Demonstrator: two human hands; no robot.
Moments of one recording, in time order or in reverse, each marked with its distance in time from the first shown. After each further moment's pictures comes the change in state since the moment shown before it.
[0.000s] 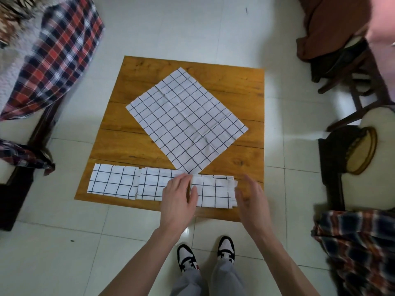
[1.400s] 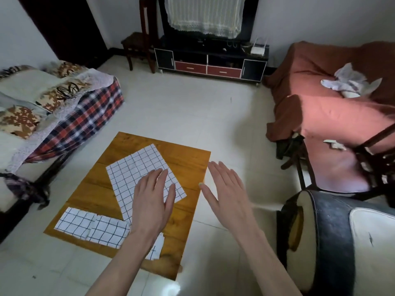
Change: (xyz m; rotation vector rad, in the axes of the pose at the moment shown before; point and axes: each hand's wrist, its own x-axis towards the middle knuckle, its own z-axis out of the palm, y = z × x) left_hand 0.043 0.398 -0.103 0.280 0.489 0.100; right_hand 0.112 -0.074 -0.400 -0.351 0.089 -0.744
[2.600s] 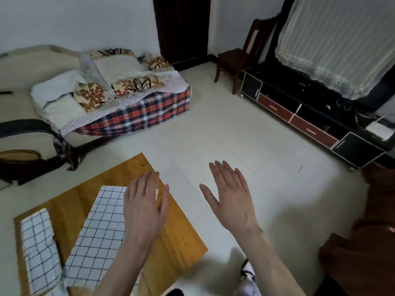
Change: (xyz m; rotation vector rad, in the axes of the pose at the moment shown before) left_hand 0.398 0.030 0.148 0.217 0.240 -0.686; right_hand 0.538 0.149 0.048 0.059 -0.057 -0.620
